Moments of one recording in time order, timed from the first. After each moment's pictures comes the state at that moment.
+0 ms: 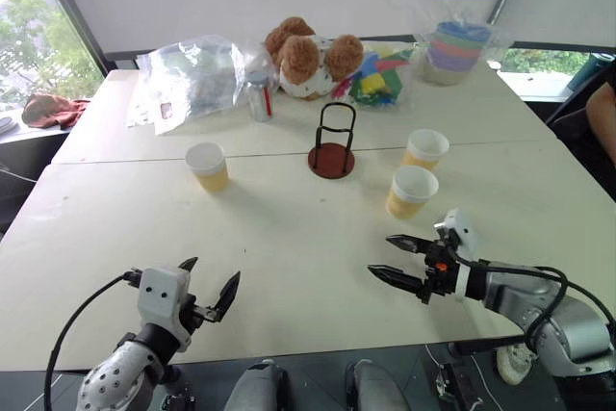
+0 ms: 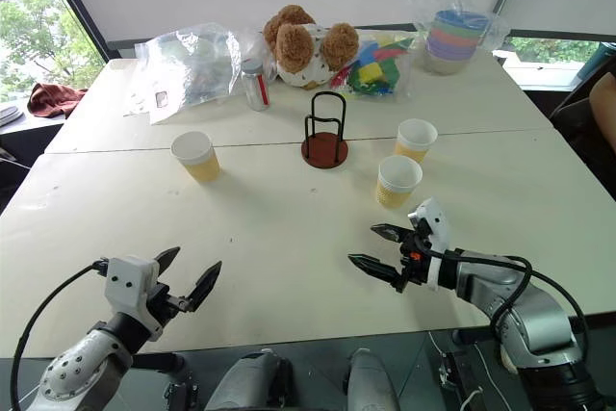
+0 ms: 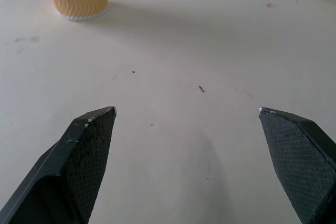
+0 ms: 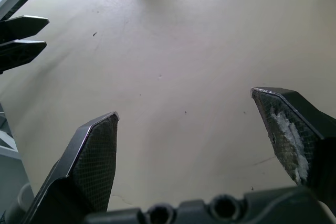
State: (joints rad) left arm 0.50 0.32 0.13 -0.67 -0.31 0.34 -0.35; right arm -0.02 -0.68 -0.05 -0.33 0.58 0.61 0.83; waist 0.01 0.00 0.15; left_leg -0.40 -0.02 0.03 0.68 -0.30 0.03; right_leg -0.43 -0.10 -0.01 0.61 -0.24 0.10
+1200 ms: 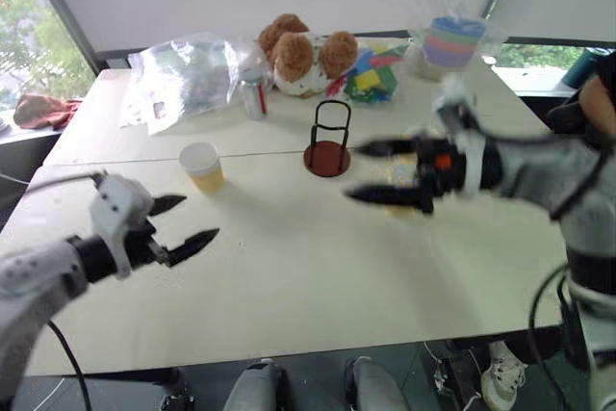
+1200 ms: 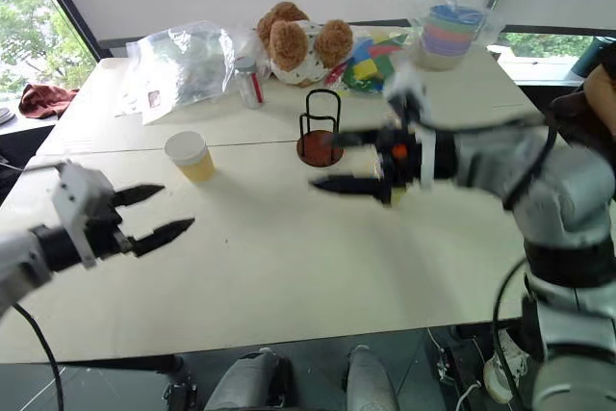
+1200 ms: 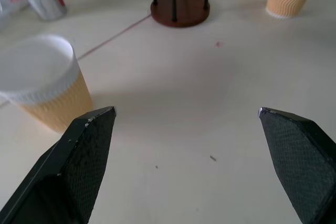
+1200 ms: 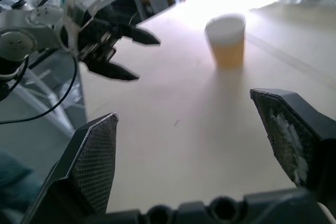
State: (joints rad) left arm 0.03 0.91 0.48 -0.59 -0.79 0.73 -0.71; right arm -0.86 -0.79 0.00 -0.28 0.81 0.95 0.92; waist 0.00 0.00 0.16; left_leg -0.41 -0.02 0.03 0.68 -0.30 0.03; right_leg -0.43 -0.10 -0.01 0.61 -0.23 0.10
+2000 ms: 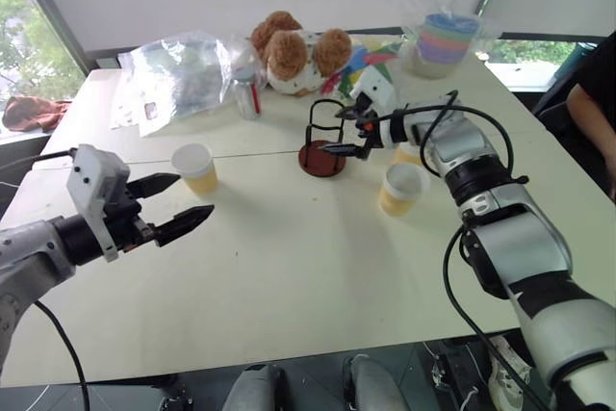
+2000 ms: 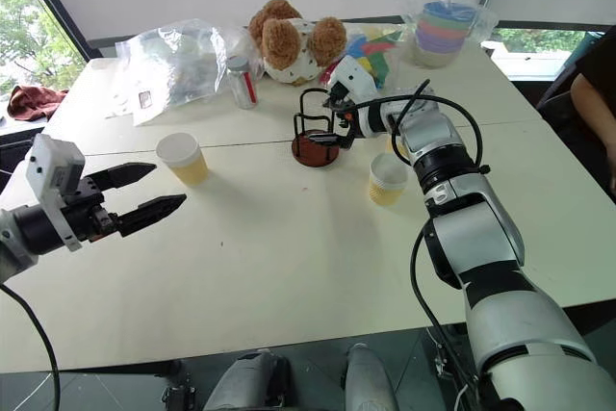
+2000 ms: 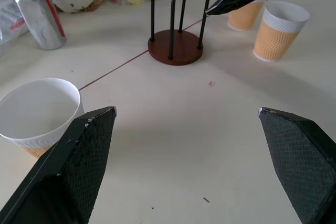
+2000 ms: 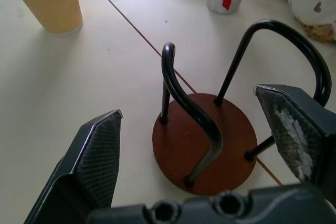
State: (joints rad) left arm -0.01 0.89 0.53 -0.57 -0.90 0.81 -0.65; right arm -1.24 -0.43 0.29 0.91 0.06 0.19 1.01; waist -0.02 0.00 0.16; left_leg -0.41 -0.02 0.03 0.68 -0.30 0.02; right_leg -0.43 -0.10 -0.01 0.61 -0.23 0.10
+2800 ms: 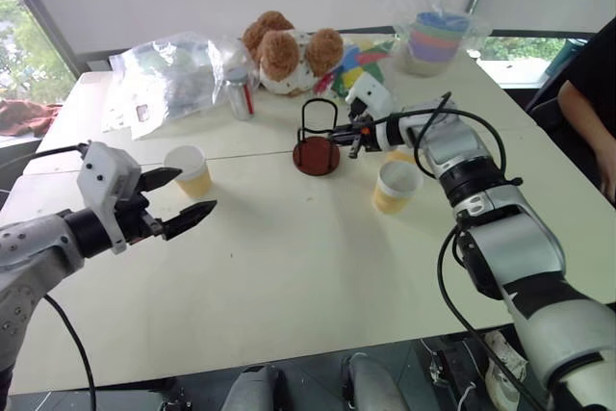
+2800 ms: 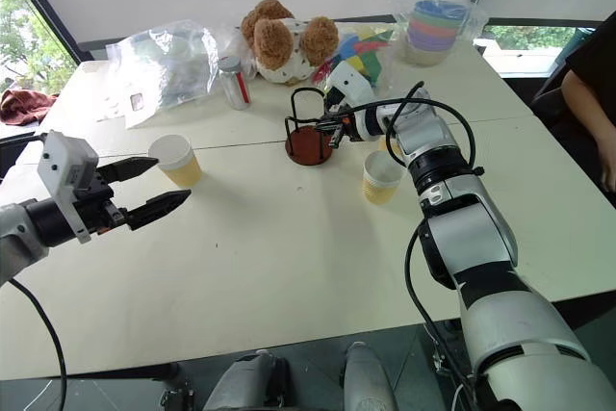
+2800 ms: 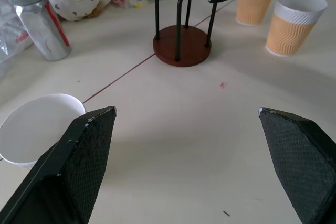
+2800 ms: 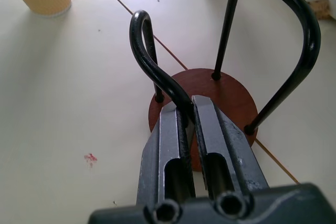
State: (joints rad) left arm -0.05 0.89 0.45 -0.53 -0.79 0.73 -0.66; right arm -1.24 -0.40 0.26 0.91 -0.02 0.17 1.02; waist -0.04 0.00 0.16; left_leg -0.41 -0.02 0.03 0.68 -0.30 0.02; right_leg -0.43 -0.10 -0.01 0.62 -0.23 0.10
